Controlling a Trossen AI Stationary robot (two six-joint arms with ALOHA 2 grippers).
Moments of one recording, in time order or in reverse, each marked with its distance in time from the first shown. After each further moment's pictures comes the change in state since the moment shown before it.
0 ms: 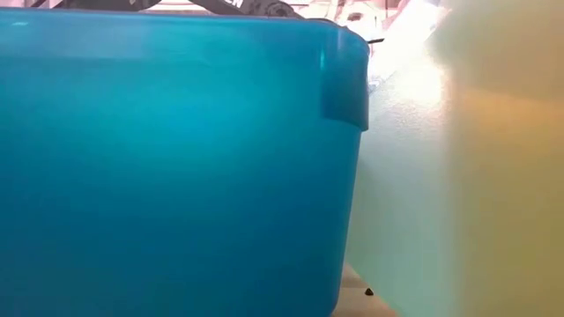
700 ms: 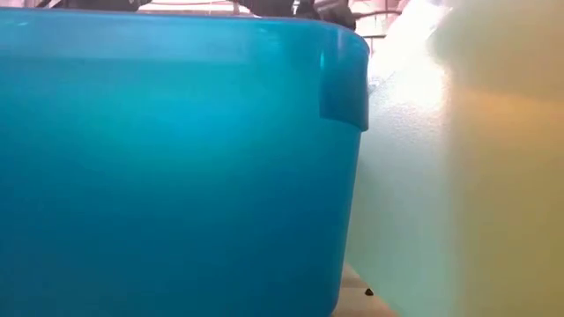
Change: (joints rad) left arm -0.014 -0.003 0.194 -0.183 -0.020 -0.038; right arm 0.000 -0.001 0.000 -0.003 0.000 0.084
